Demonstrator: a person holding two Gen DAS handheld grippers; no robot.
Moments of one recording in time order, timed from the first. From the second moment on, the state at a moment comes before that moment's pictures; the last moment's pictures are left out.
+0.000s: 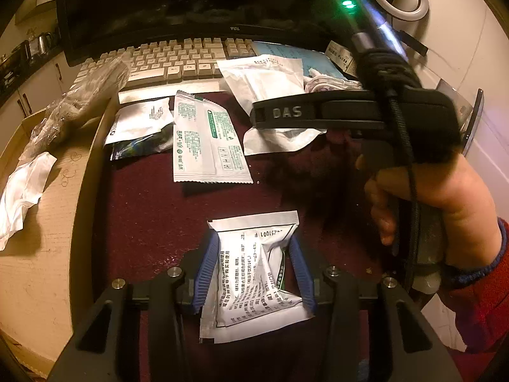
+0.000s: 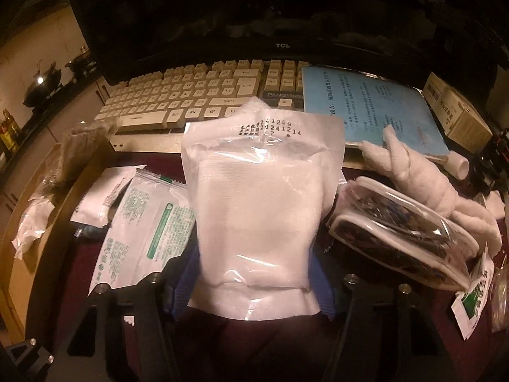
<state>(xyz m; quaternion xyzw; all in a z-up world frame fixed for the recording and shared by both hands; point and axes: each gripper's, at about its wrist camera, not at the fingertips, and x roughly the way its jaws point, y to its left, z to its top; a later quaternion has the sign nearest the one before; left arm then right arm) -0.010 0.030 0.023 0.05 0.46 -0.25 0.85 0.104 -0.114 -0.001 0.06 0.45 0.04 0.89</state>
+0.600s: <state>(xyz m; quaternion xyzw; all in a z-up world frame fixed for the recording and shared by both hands) -0.008 0.030 0.032 0.04 0.45 -0.26 0.85 0.042 -0.128 0.043 0.11 0.39 0.08 0.91</state>
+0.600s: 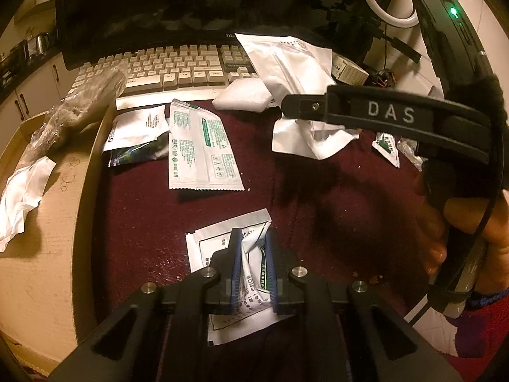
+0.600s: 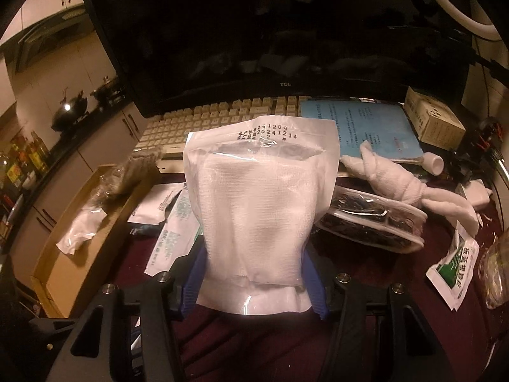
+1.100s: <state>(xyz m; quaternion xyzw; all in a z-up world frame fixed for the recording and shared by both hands) -0.014 0.042 0.063 0.02 0.42 -0.27 0.87 0.030 -0.137 0.048 0.12 0.38 0.08 0.91</state>
